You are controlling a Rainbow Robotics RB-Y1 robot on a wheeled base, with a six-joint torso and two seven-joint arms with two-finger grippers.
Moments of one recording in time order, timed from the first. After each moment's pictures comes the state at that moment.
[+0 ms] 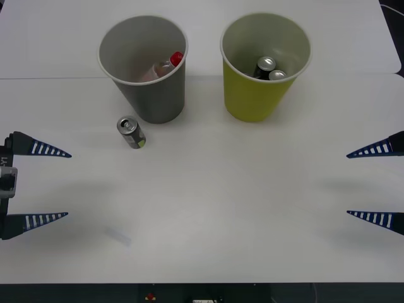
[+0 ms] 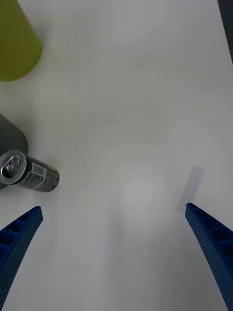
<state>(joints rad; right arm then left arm) 0.26 -1.13 -0.26 -2.01 1.31 -1.13 -0.09 0.26 1.13 0.26 -2.01 -1.31 -1.13 -0.09</state>
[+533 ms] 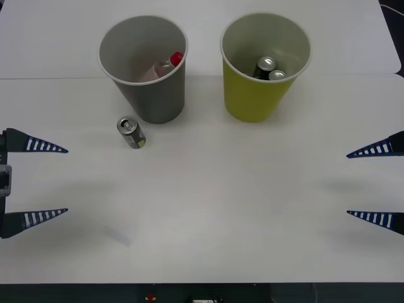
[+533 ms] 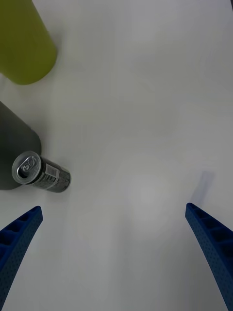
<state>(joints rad) 0.26 -1.13 -0.26 -2.01 1.31 -1.13 -0.09 0.33 1.12 0.31 -2.06 -1.29 -1.07 -0.08</state>
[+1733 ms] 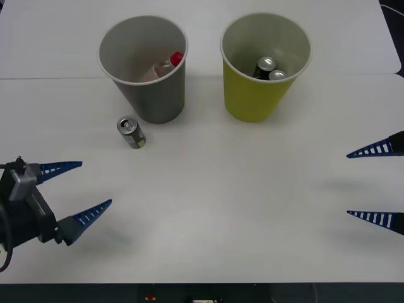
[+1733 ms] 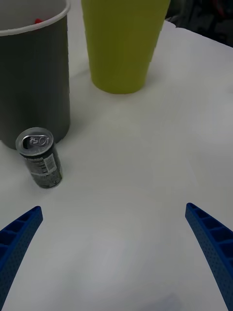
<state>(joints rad) 0.26 -1.13 -0.26 -2.01 1.31 -1.13 -0.09 0.54 1.02 0.04 -2.15 -1.06 -0.46 0.18</state>
